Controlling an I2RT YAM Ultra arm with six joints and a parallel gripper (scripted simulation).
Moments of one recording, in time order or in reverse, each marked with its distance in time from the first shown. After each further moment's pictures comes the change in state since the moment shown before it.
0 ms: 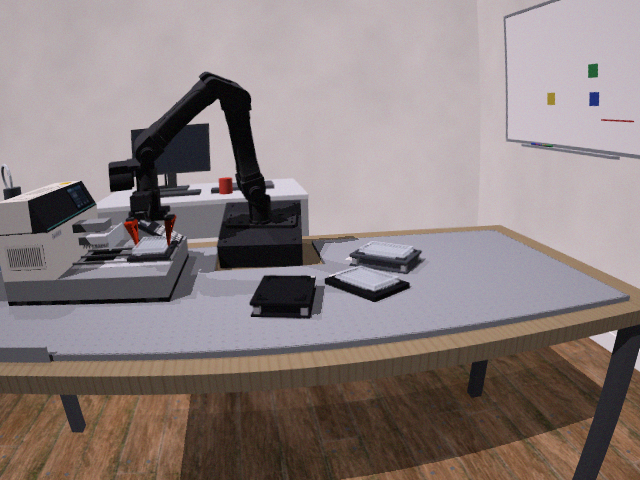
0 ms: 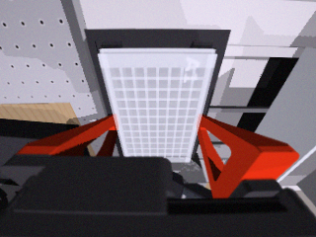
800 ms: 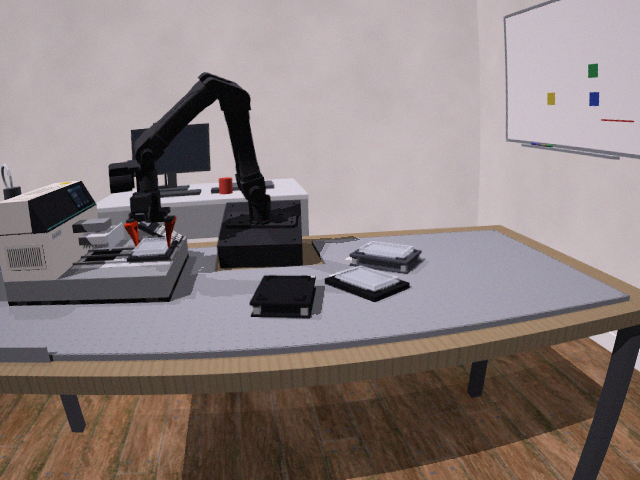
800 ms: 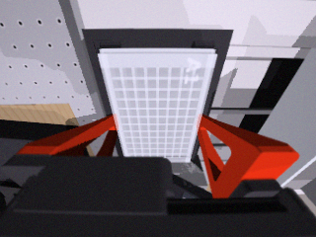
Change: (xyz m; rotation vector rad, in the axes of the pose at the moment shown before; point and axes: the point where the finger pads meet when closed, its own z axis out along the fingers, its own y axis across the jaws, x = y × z) arm 0.000 0.000 0.004 -0.001 0.000 0.000
